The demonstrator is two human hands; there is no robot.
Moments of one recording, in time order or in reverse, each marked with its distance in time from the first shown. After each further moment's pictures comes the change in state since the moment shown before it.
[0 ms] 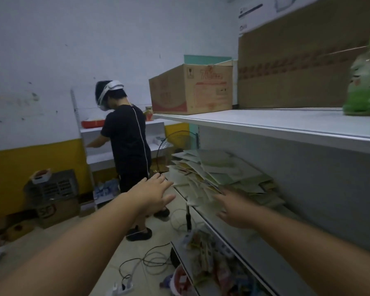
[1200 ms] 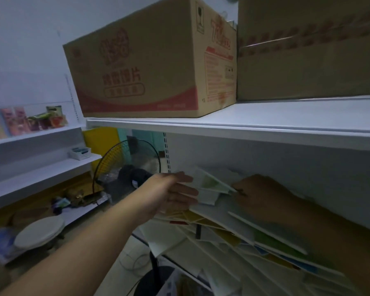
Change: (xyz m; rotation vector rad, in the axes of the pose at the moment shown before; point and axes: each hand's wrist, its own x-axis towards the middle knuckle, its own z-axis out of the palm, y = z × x) left_hand 0.315 -0.102 0.002 -1.520 -0.432 0.292; right_hand 0.228 0.038 -0.018 0.074 0.192 0.518
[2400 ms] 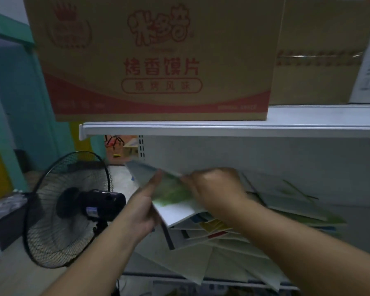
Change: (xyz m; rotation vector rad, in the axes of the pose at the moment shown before) left_hand 0.076 -0.029 -0.150 -0.638 -0.359 -0.049; right_hand 0.109 -0.191 0.042 -0.412 0.344 0.206
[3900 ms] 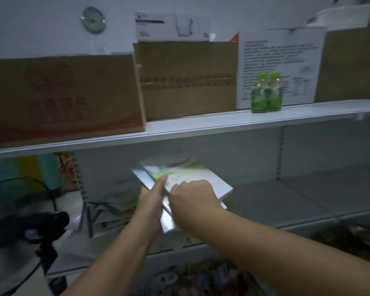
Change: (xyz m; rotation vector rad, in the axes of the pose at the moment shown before) left_hand -0.079 -0.114 0.188 0.227 0.086 0.114; right_hand -0.175 0.045 -0.142 -0.174 -0.264 0.131
